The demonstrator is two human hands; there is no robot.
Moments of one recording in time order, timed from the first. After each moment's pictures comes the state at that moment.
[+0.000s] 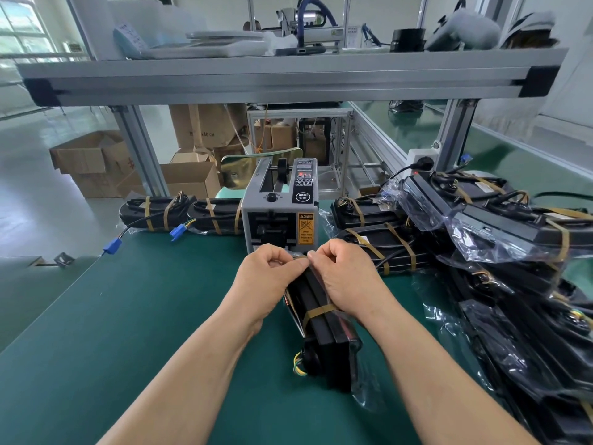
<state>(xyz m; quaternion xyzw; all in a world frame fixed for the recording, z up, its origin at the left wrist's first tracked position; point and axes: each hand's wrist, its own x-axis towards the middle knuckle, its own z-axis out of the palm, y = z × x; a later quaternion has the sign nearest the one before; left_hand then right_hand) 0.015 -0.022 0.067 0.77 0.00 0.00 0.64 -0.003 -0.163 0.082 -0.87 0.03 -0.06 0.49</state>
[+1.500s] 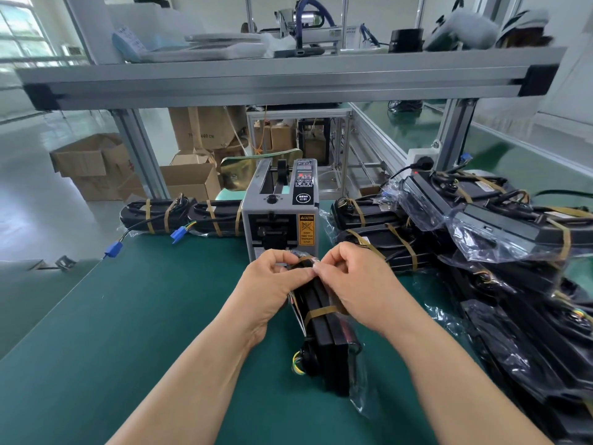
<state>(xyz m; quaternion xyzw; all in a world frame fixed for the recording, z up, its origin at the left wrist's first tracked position) 0.011 -0.022 0.065 0.71 0.01 -0.07 0.70 -0.029 -0.173 0.095 -0.88 0.02 -0.04 0.46</state>
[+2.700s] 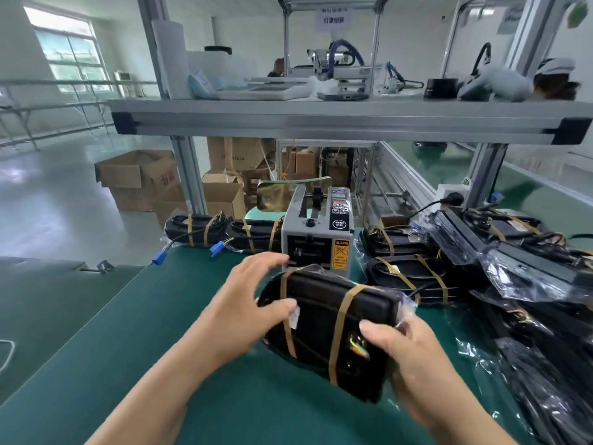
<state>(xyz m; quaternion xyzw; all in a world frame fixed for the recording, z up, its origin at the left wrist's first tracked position) -0.020 0.073 0.090 0.88 -0.18 0.09 0.43 -0.076 -0.164 0.067 -0.62 -0.05 0.03 0.79</state>
